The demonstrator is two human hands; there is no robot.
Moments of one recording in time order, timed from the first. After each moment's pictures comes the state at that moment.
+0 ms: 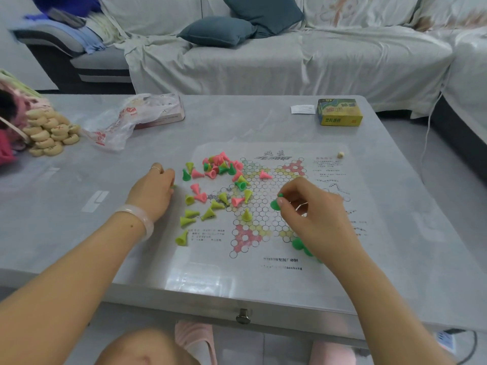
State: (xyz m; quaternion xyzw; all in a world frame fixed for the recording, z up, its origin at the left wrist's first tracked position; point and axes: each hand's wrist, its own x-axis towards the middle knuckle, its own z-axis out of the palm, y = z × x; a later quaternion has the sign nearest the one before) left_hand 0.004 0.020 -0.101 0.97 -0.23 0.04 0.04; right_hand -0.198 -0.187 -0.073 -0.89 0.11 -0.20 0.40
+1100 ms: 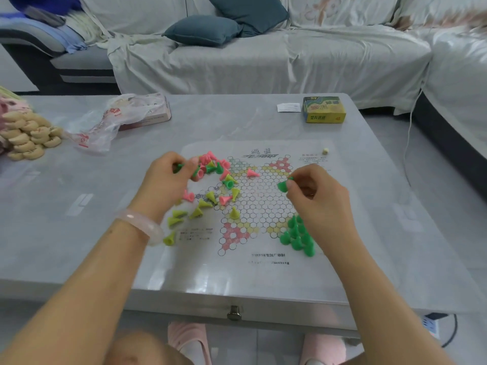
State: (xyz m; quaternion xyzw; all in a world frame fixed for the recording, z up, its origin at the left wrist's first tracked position) left_hand -0.057 -0.030 -0.057 0.85 -0.14 -0.05 0.51; right_hand -0.201 -0.200 -0.072 -0.80 0.20 -0.28 0.49
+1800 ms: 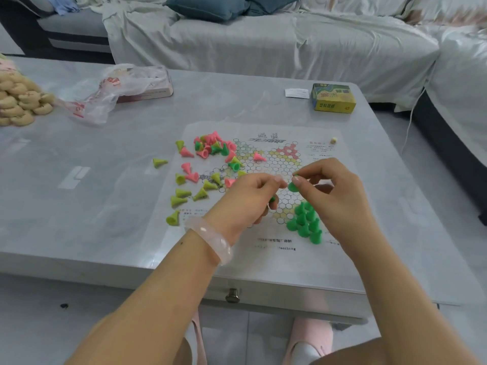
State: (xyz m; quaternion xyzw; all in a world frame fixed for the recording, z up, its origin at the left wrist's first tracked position) left_hand -0.131 -0.080 -0.072 0.73 -0.20 -0.33 0.56; right_hand -0.209 -0.199 -0.073 -0.83 0.17 -0.25 0.47
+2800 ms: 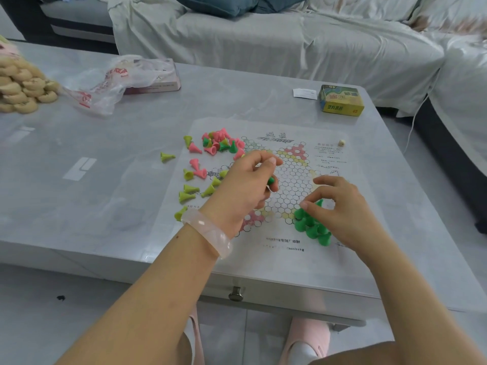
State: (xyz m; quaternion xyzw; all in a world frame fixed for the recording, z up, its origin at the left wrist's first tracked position) left_hand -0.121 -0.067 -0.060 0.69 -0.17 -0.28 0.64; right_hand -0.210 -0.213 -0.090 -0.91 0.22 -0.08 0.33
